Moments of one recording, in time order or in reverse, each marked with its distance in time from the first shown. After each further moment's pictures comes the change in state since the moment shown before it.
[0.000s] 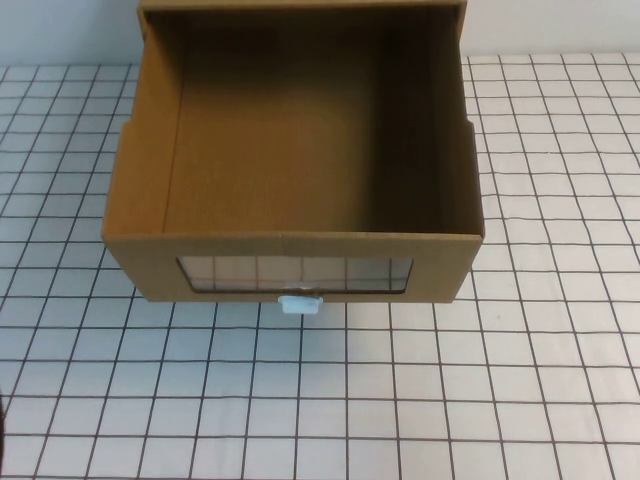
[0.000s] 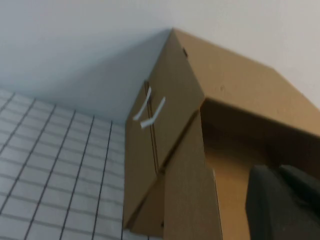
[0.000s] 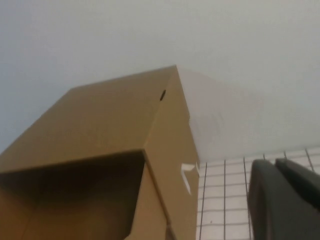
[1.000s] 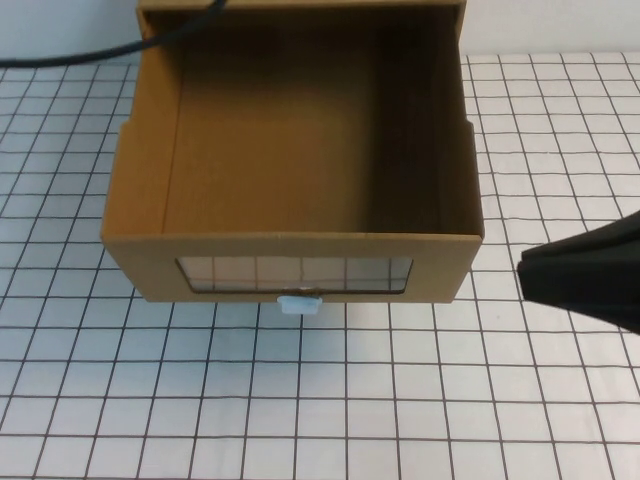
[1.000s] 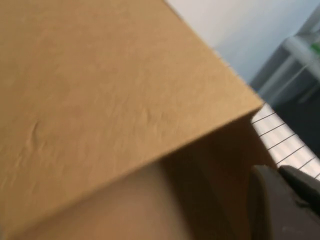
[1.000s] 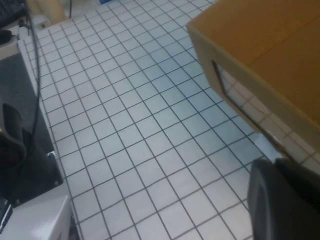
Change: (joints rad) right arm 0.102 0.237 -0.128 0.678 0.812 -0.972; left arm 0.000 1.073 -1.096 -0.644 0.617 0.732
